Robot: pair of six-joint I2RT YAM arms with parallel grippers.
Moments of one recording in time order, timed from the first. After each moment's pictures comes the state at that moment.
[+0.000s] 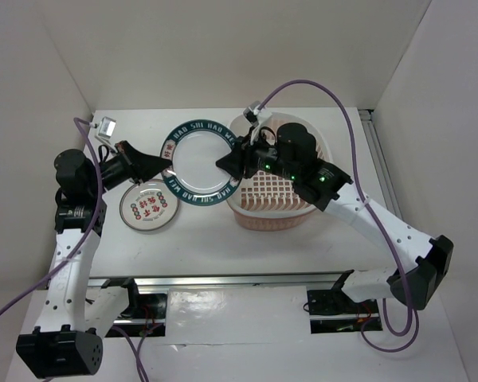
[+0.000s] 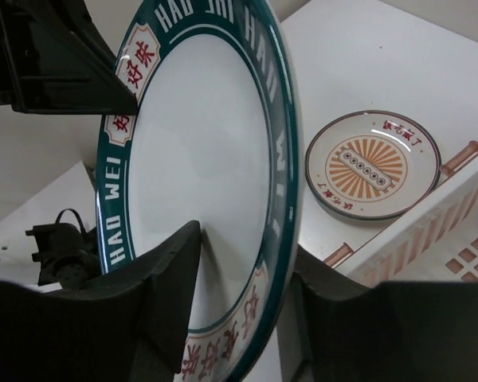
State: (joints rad) left arm 0.10 0.88 0.92 -0.04 0.92 -0.73; right arm 0.77 1.31 1.34 -0.19 -0.25 0.26
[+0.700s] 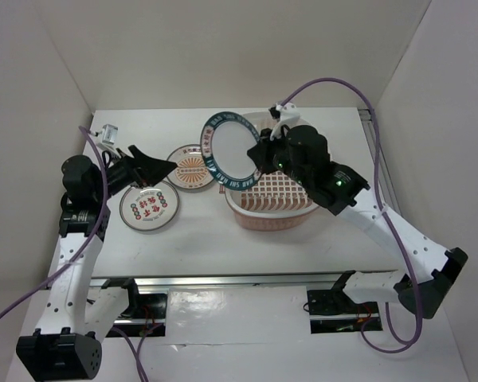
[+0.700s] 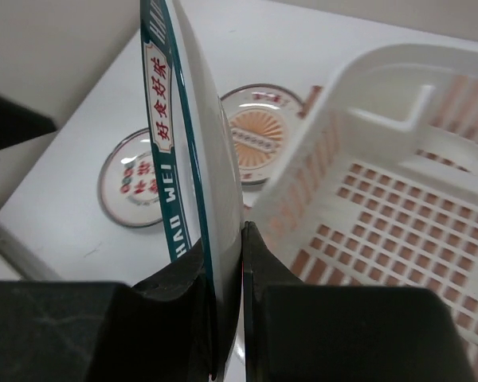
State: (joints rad) left arm 0.08 0.87 0.85 -0.04 0.80 -0.68; right arm 0.77 1.24 1.36 -0.37 0.08 0.30
